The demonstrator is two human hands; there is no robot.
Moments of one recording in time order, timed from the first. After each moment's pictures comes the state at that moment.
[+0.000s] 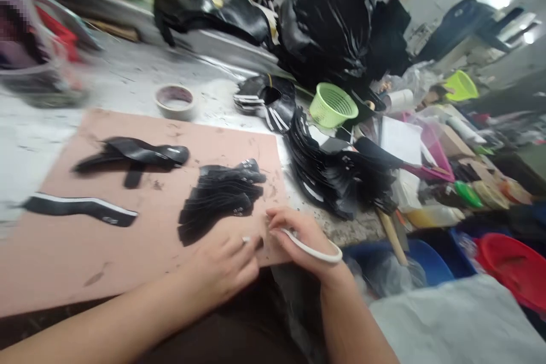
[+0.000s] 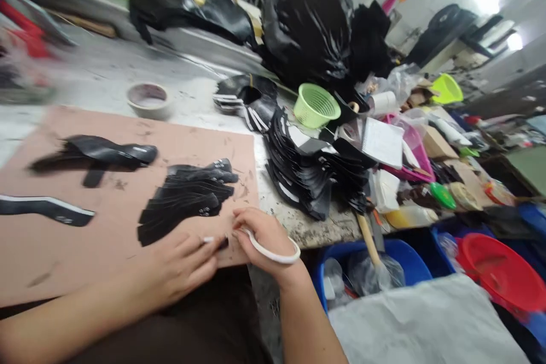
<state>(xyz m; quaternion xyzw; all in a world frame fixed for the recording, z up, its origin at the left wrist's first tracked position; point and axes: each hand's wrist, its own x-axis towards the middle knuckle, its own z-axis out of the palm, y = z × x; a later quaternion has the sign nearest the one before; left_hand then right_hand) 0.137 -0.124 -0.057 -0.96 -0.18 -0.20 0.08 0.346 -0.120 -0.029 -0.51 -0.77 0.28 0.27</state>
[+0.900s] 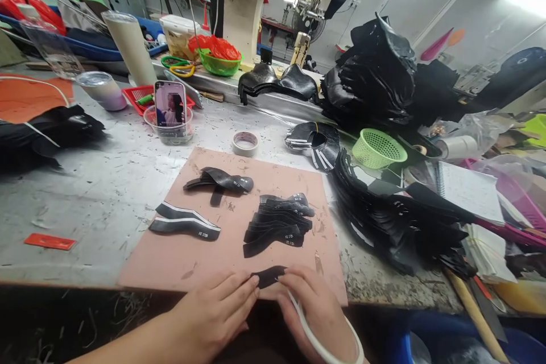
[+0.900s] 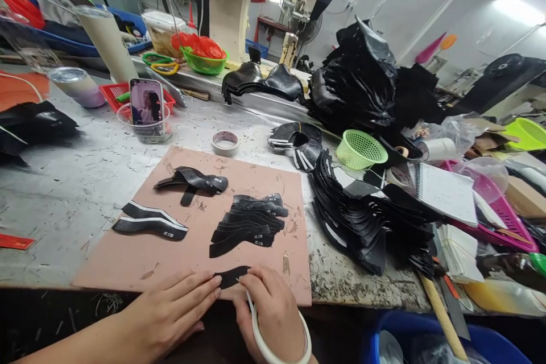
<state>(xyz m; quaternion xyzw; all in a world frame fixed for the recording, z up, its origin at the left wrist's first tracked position) 0.049 -0.169 -0.069 -0.93 -0.30 -0.22 0.04 0.268 -0.165 -0.041 -0.47 -0.82 0.11 0.31</state>
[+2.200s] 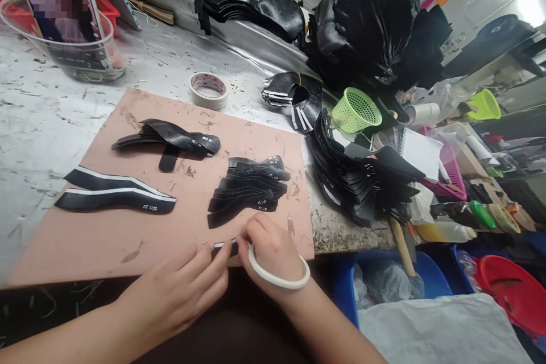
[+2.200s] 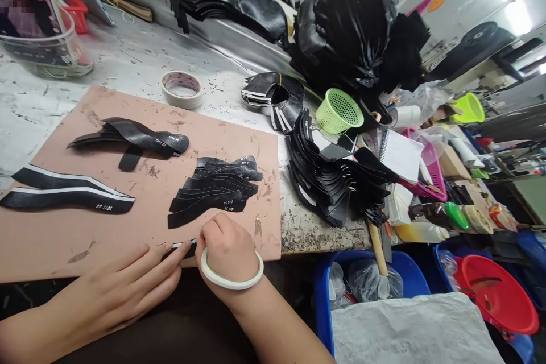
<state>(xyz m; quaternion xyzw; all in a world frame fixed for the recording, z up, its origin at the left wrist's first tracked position) 0.060 -0.155 -0.060 -0.95 -0.24 -0.16 0.09 0.251 -0.135 -0.038 -0.54 -0.80 0.19 0.18</state>
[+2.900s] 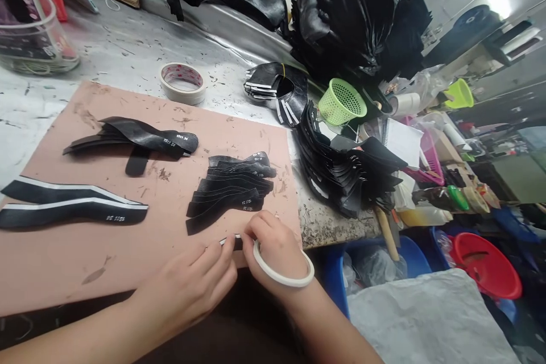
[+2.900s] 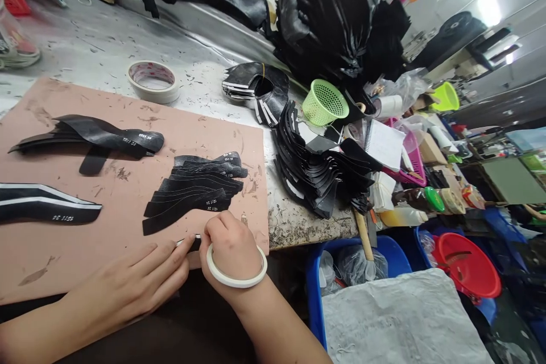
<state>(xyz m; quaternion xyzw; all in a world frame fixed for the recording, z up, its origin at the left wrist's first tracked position) 0.100 -0.140 -0.063 -0.94 -0.24 -0.20 0.12 0.271 -0.136 -0.035 -0.60 -0.77 0.15 0.17</state>
